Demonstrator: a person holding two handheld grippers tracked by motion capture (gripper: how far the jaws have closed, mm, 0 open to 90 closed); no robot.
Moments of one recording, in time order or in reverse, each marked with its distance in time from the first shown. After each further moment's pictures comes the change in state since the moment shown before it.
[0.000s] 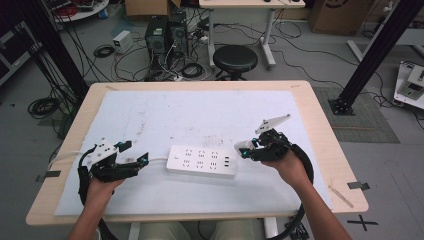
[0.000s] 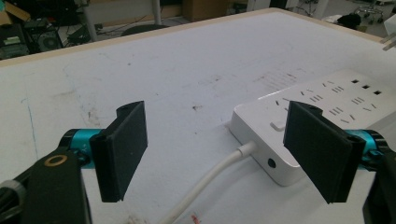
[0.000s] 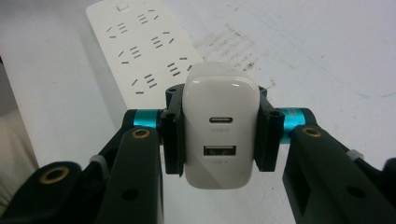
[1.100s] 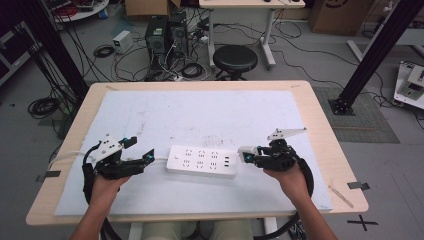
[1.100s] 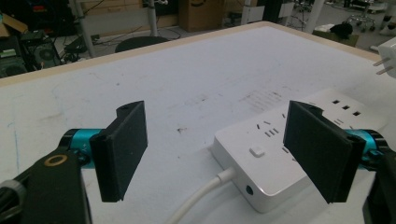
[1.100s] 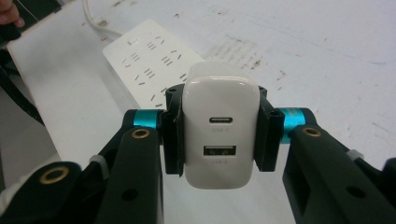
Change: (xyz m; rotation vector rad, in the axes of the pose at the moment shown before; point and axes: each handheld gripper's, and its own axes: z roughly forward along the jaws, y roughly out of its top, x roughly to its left) left arm -0.015 0.019 0.001 -0.038 -0.004 0.006; right arm 0.010 -0.036 -0.009 -0.158 0.025 0.224
